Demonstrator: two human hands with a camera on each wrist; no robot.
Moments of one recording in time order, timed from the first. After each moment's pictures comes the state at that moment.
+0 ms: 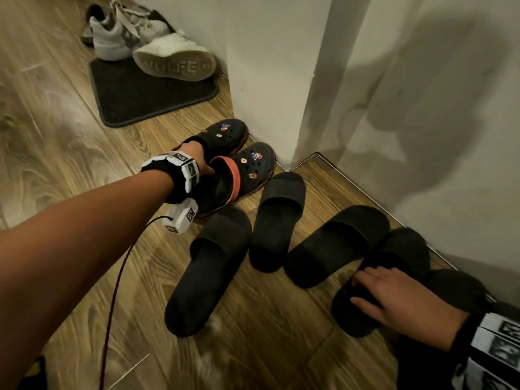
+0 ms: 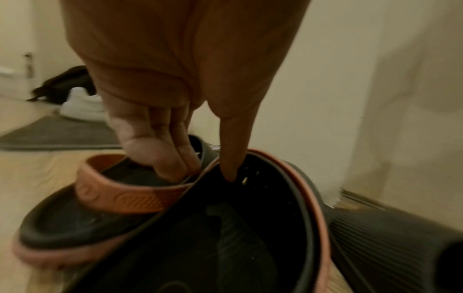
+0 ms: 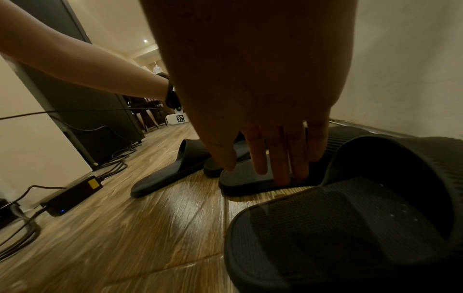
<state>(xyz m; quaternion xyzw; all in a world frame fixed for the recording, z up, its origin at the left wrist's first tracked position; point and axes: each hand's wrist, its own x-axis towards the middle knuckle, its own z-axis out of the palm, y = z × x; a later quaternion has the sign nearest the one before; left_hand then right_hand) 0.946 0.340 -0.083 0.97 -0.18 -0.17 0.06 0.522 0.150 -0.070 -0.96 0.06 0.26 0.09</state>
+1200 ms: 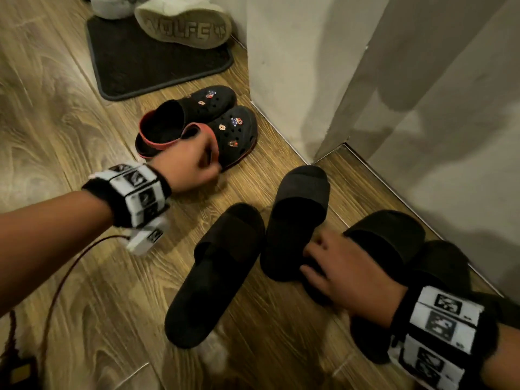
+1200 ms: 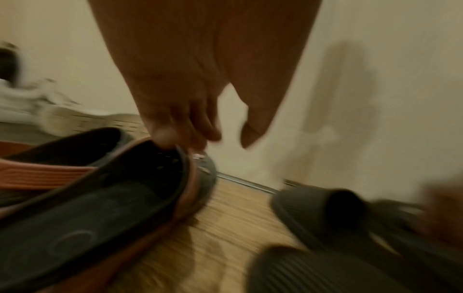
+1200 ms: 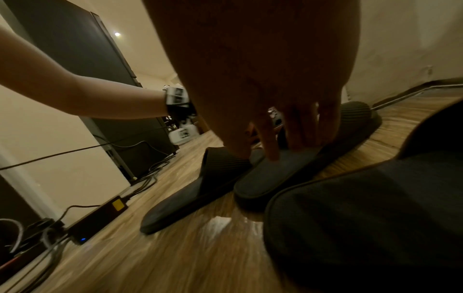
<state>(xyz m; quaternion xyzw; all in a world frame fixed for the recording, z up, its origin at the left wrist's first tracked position) 0.934 0.391 -0.087 0.91 -0.36 -0.14 0.17 0.646 0.194 -0.092 -0.98 0.01 0.18 0.12</state>
